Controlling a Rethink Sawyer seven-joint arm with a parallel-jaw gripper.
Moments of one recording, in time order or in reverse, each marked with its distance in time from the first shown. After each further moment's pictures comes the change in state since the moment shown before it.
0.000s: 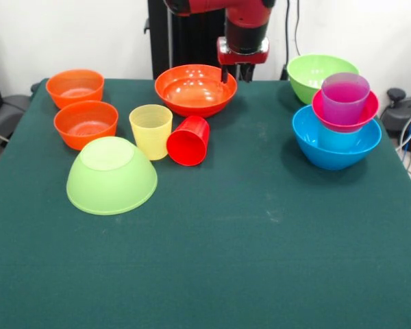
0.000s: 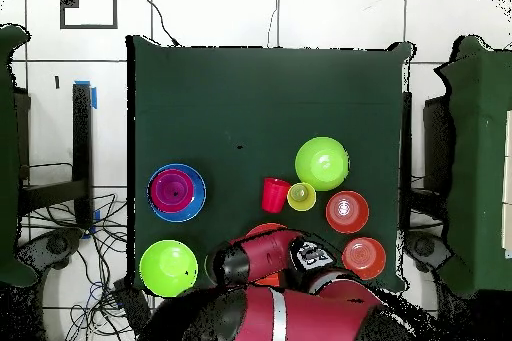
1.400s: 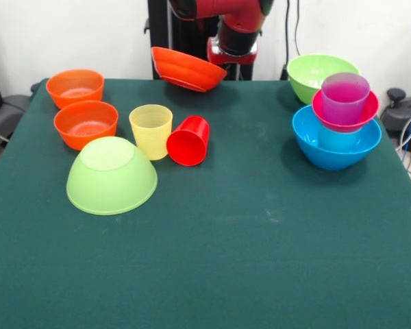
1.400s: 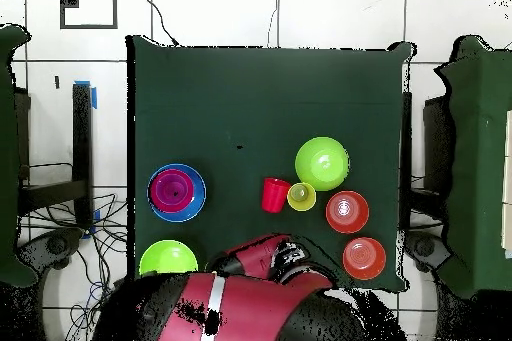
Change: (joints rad) arm 0.124 0.071 -0.129 -0.042 -0.057 -0.008 0.000
